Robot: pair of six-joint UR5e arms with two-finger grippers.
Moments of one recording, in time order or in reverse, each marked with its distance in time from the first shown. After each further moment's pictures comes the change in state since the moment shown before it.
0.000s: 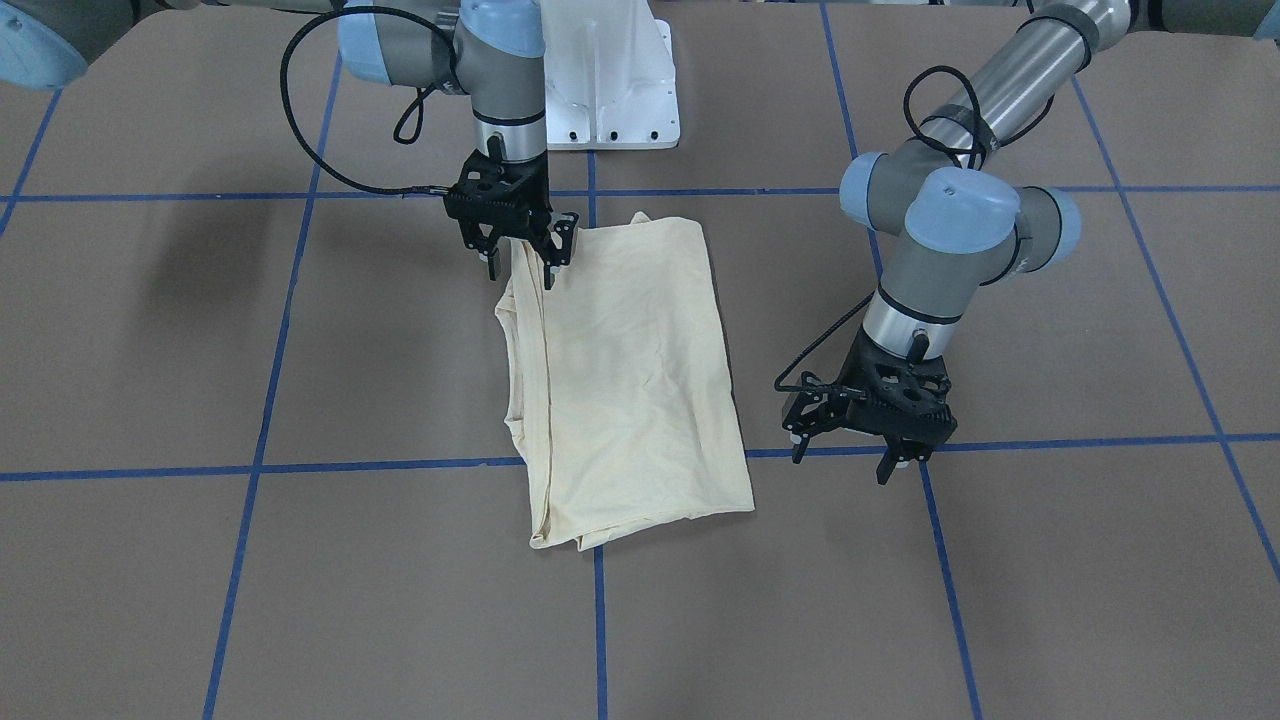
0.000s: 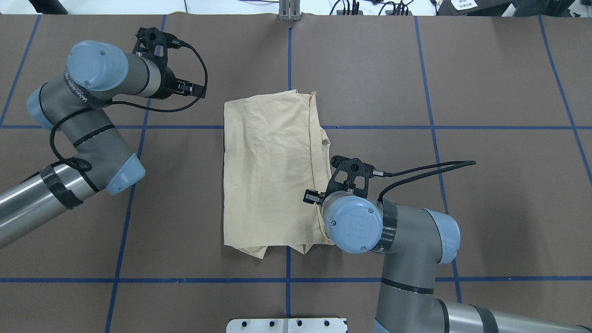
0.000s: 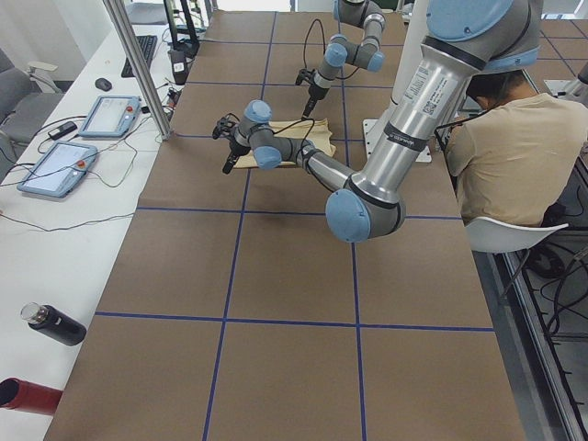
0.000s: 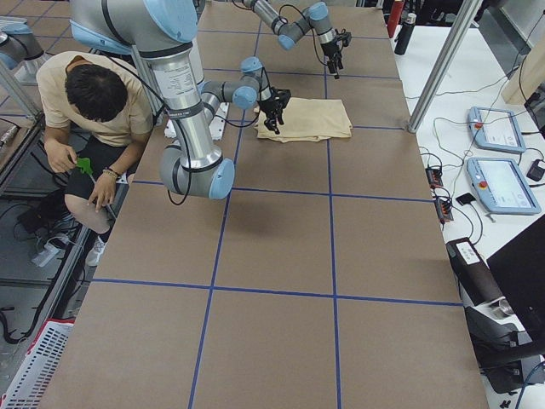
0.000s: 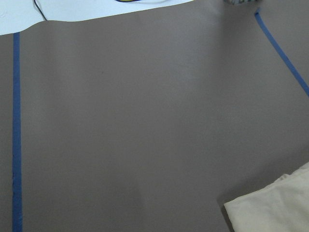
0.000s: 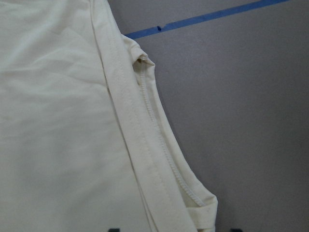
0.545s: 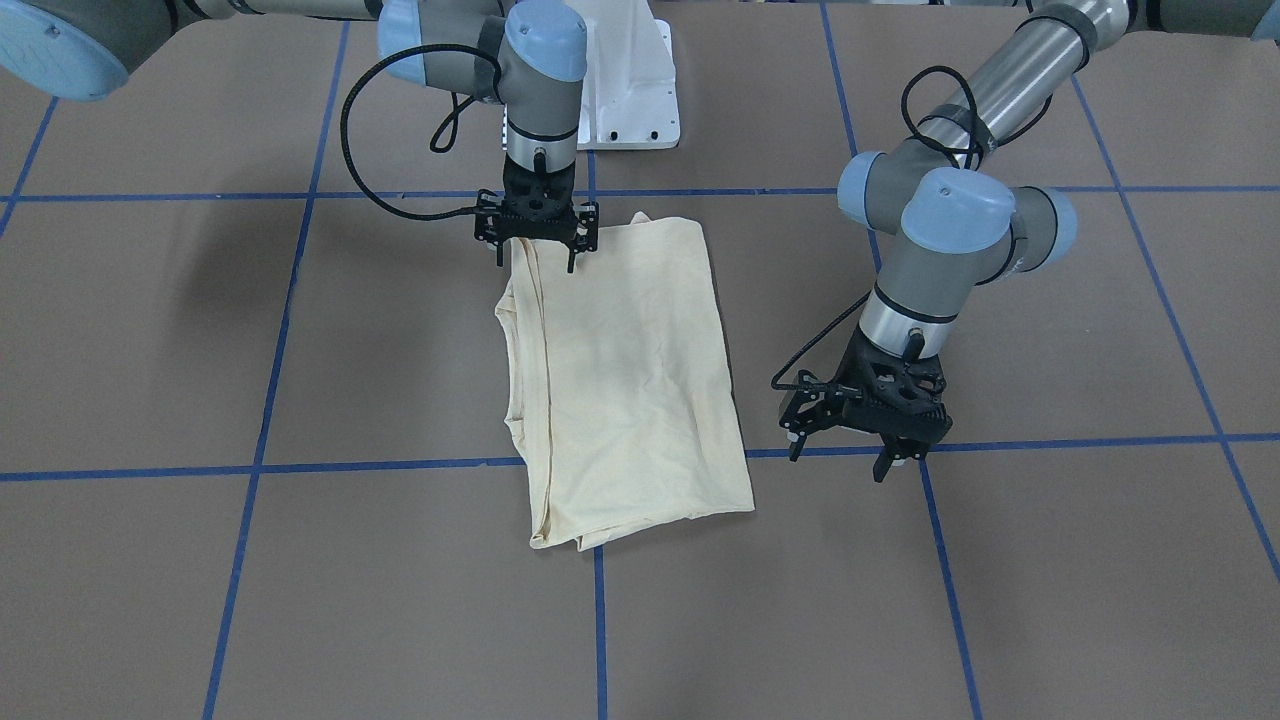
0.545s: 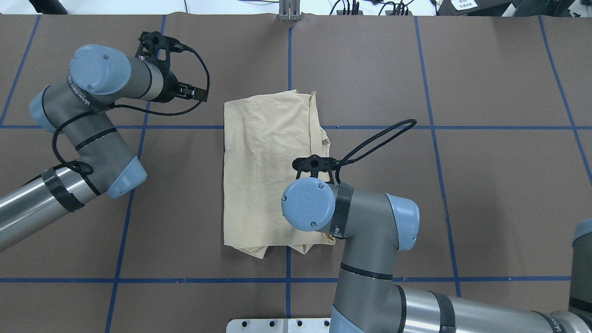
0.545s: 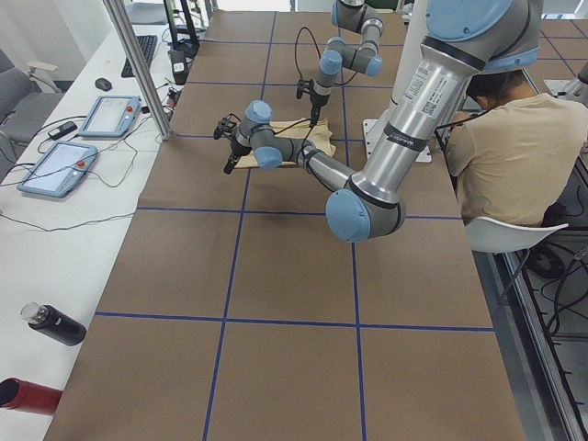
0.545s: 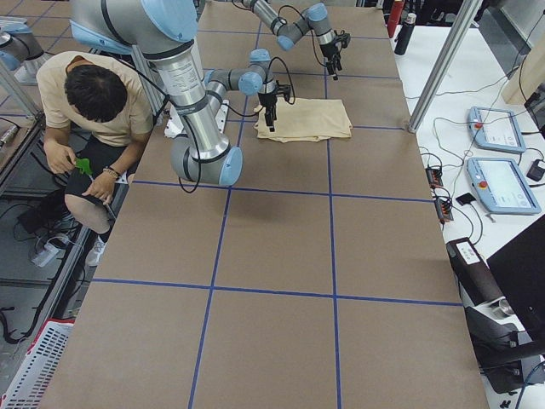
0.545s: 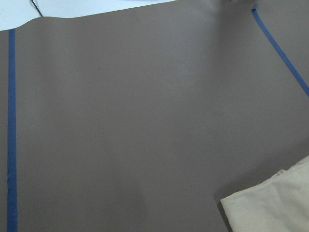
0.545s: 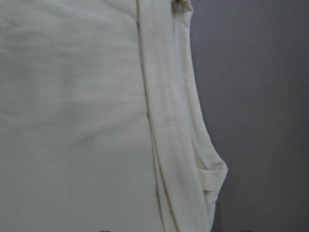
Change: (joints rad) left arm 0.006 0.001 0.001 0.000 0.000 -0.002; right arm 0.036 0.099 -0.054 -0.162 0.192 -0.291
